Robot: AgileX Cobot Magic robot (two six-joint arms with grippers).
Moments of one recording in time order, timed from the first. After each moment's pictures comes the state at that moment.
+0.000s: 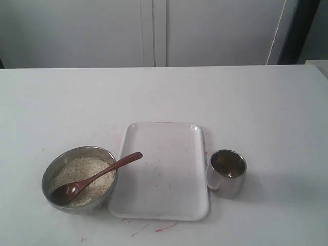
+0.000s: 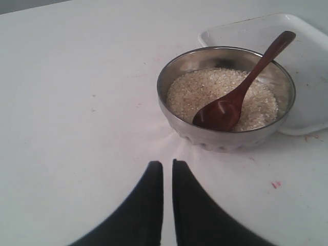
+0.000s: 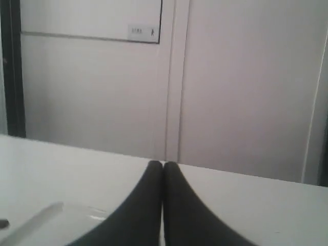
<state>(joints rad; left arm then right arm) -0.10 0.00 0.01 -0.29 0.25 0.27 0.16 0.01 0.00 -0.13 -0.09 0.15</state>
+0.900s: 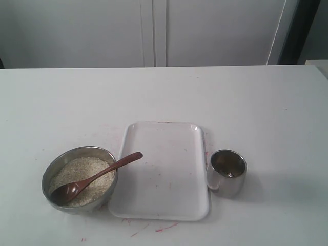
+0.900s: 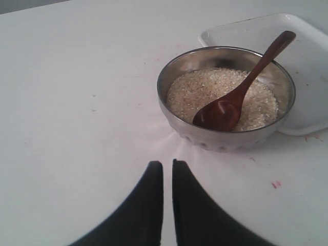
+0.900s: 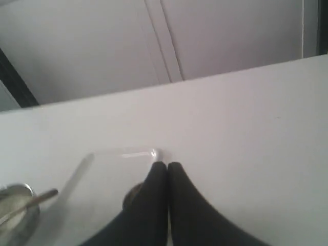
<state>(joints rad) -0.10 0.00 0.01 -0.29 0.25 0.27 0.16 0.20 -0.51 -0.07 0.66 0.31</state>
